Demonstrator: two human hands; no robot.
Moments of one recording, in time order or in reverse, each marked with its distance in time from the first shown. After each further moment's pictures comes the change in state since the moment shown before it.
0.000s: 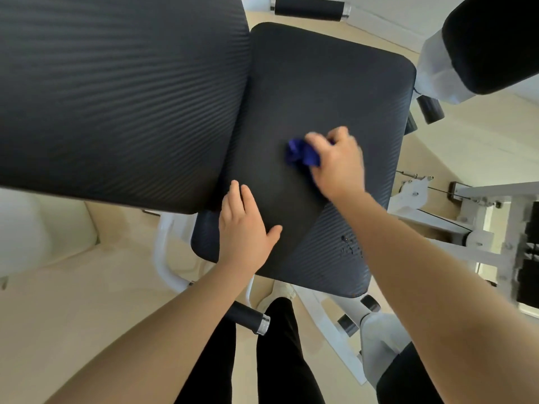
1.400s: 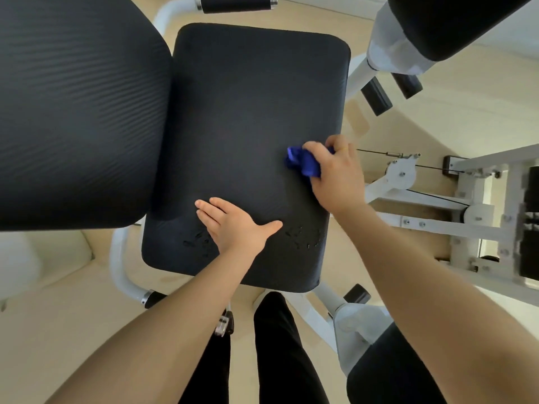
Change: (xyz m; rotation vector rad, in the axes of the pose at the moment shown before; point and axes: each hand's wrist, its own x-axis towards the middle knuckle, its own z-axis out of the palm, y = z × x) left_hand 0.009 0.096 0.035 -0.105 -0.143 -0.434; right_hand -0.056 0.090 -0.024 0.116 -0.045 0.143
